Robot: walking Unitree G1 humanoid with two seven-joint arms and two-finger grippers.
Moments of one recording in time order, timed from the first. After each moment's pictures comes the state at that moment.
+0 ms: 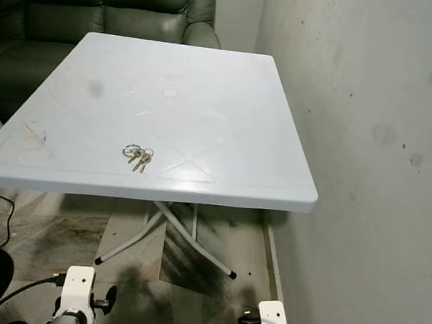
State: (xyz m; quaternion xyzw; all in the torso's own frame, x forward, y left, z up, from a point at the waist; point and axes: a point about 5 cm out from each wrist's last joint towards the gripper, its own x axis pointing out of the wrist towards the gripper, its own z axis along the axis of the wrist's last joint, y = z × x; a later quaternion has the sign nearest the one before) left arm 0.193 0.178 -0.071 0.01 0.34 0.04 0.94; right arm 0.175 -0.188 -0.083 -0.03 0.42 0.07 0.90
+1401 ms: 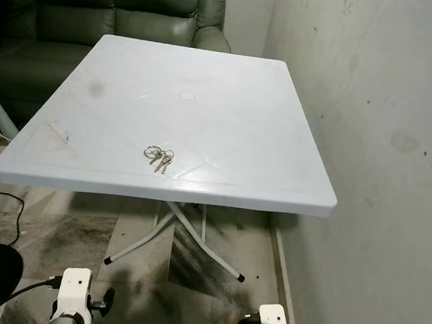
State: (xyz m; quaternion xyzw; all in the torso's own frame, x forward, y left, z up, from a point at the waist) left arm 0.189 0.181 -0.073 -0.01 0.35 0.05 0.94; right arm 0.169 -0.187 -0.086 -0.02 0.43 0.07 0.90
